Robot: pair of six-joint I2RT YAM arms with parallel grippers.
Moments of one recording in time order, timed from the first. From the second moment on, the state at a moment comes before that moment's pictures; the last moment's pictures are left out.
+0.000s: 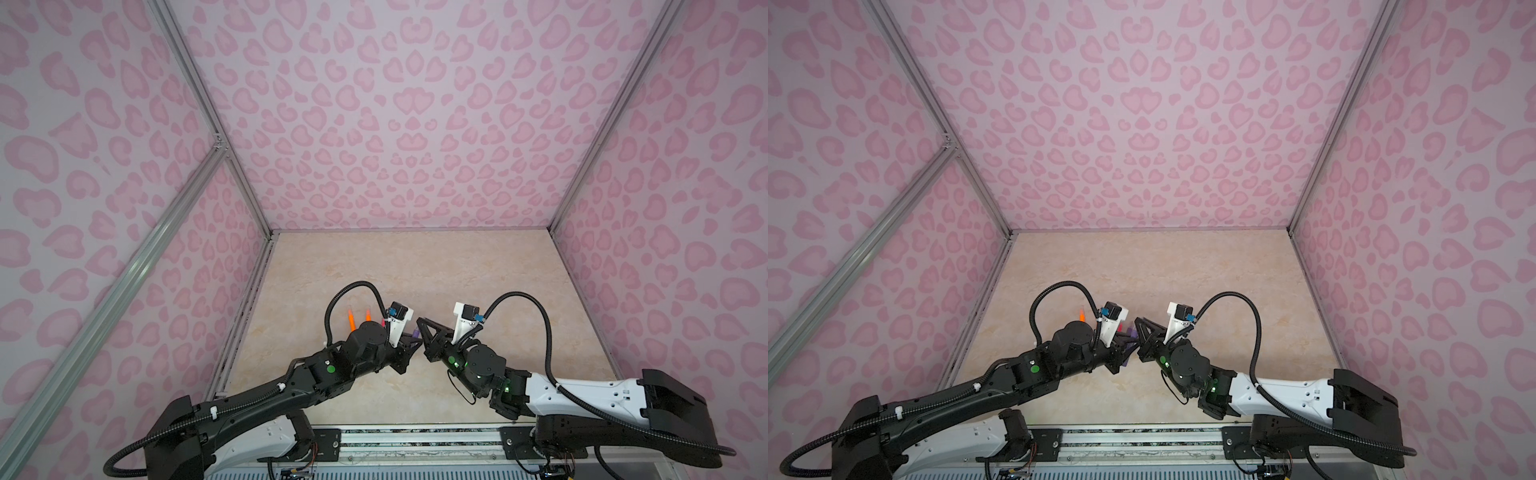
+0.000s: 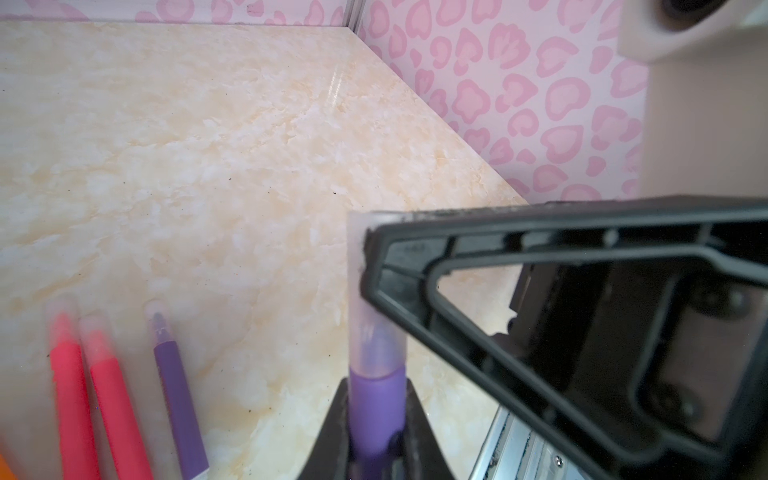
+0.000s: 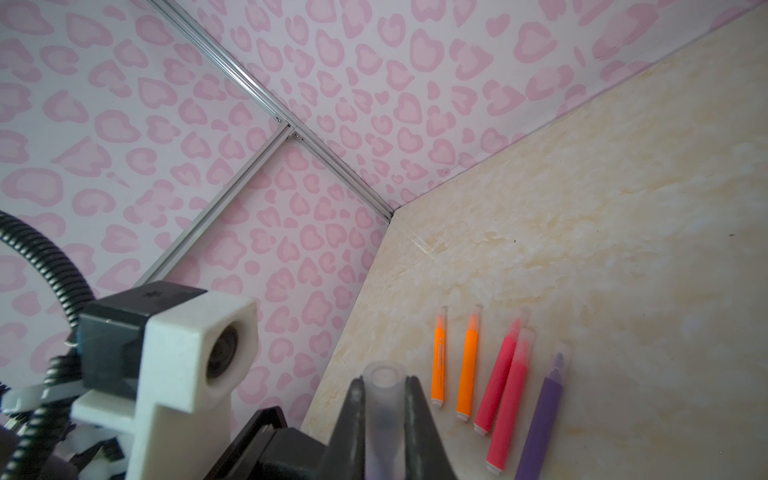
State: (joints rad) left arm -0.98 1.03 0.62 -0.02 0.03 -0.42; right arm 1.20 1.16 0.47 0.62 0.54 0.87
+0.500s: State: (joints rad) left arm -0.98 1.03 0.62 0.00 0.00 -0.42; right arm 1.11 1.07 0.56 0.46 0.52 0.86
